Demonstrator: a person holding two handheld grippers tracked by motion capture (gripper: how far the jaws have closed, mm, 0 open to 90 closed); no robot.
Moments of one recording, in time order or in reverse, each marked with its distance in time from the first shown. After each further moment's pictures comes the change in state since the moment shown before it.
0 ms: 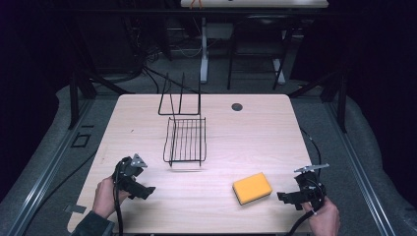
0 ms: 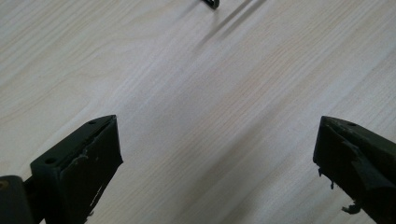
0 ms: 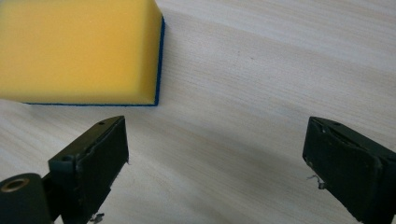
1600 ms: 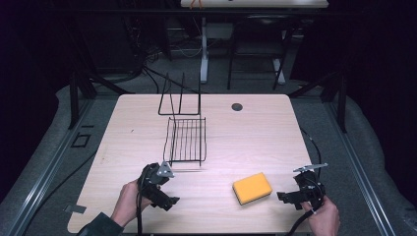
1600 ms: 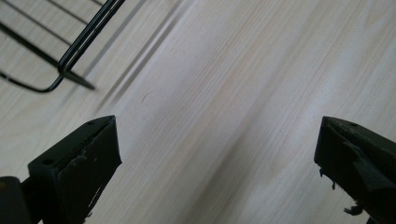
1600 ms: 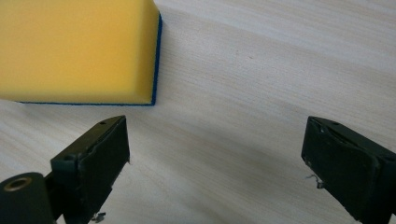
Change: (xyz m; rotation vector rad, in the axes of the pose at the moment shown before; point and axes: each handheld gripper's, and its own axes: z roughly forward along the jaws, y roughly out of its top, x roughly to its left) left arm -0.073 0.043 0.004 -0.032 -0.122 0.187; right arm 0.000 0.001 0.002 0.015 -0.012 -0.007
